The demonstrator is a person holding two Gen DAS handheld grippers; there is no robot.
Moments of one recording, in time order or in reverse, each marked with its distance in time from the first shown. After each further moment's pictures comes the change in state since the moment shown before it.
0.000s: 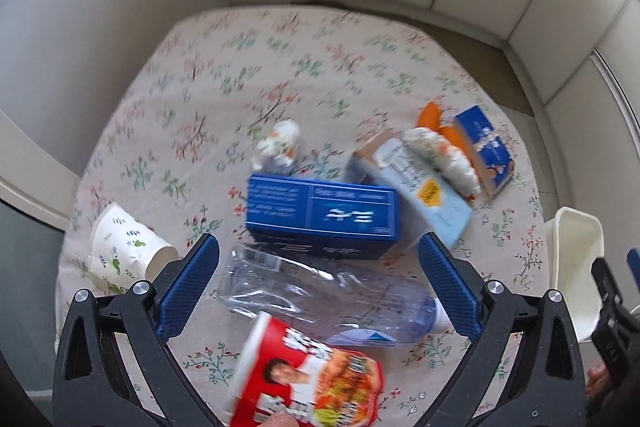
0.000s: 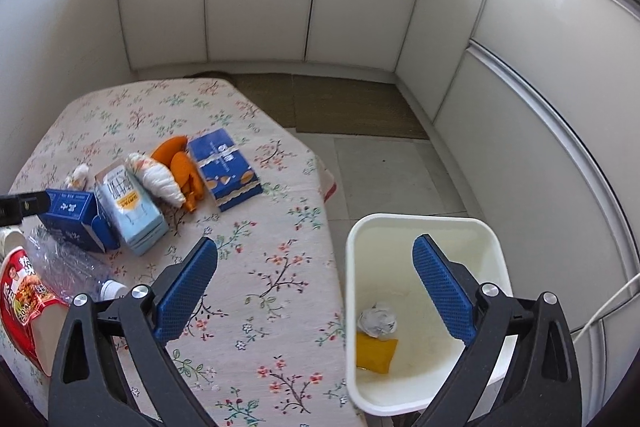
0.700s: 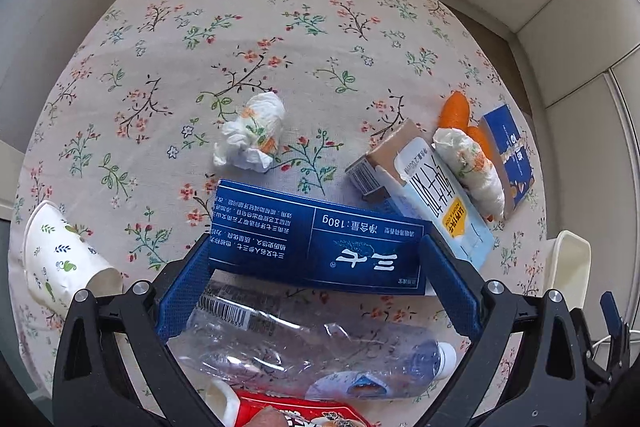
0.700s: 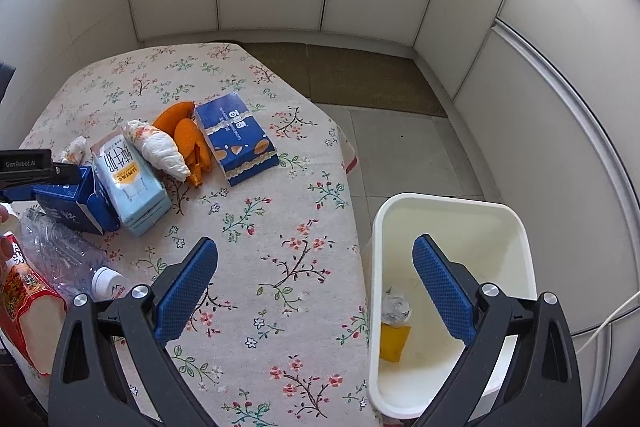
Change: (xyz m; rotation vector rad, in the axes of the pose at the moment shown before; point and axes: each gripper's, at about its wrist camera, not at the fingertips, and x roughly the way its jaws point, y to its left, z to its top) left arm 0.069 0.007 0.019 -0.084 0.132 -0.101; right arm 0.030 0.013 -0.004 -0.034 0.091 0.030
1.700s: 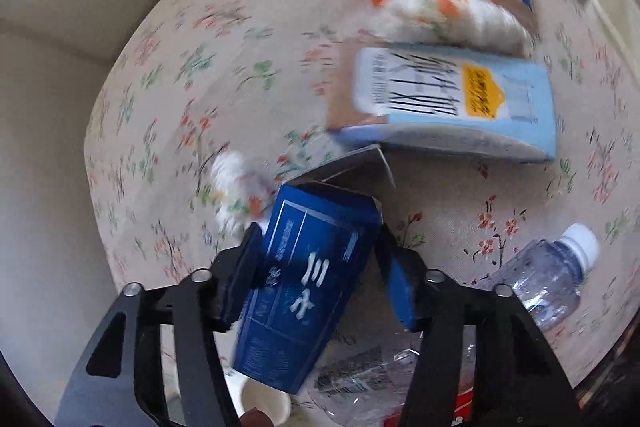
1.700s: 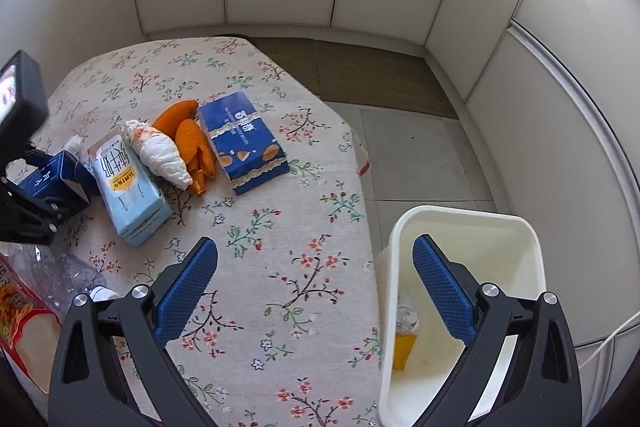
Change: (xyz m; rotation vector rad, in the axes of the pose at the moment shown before) left arm 0.020 -0.043 0.002 0.781 0.134 0.275; right arm 0.018 0.009 0.014 -0.019 0.018 0.025
